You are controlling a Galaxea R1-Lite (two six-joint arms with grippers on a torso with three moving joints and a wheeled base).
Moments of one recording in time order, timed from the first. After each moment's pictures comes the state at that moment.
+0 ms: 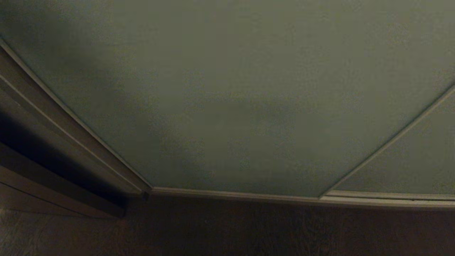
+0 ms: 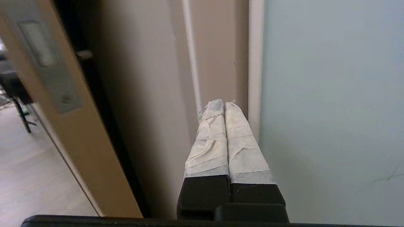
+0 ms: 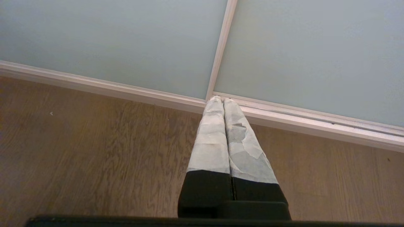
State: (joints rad) left arm -0.05 1.22 -1.32 -0.56 0.72 0.27; right arm 0.00 0.00 0.00 0.04 0.02 -0.08
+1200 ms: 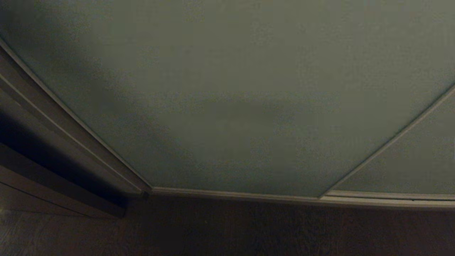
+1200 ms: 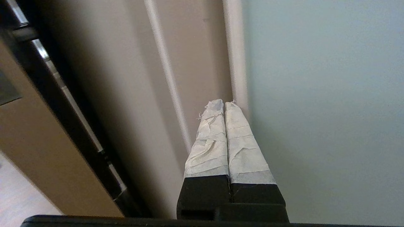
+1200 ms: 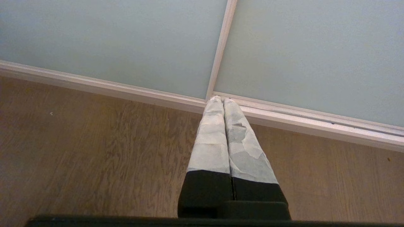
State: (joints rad) left arm 0.02 1.29 -1.31 -0.56 0.61 0.23; right arm 0.00 0.00 0.00 0.03 0.02 -0.08
